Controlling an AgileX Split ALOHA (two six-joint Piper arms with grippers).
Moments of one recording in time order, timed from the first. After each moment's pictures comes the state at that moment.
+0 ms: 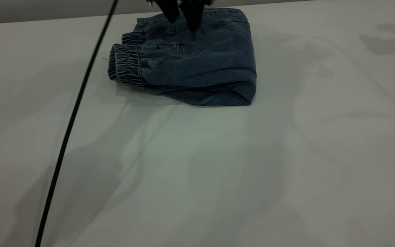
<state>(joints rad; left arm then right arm) -0.48 2.65 -2.48 0.08 1.22 0.22 -0.20 2.03 -1.85 0.50 1.00 -0.36</state>
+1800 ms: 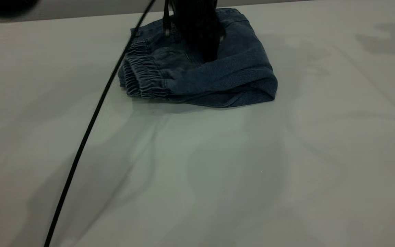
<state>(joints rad) -0.52 2.70 -2.48 -0.05 1.23 0.48 -0.20 2.02 -1.85 0.55 0.99 -0.37</state>
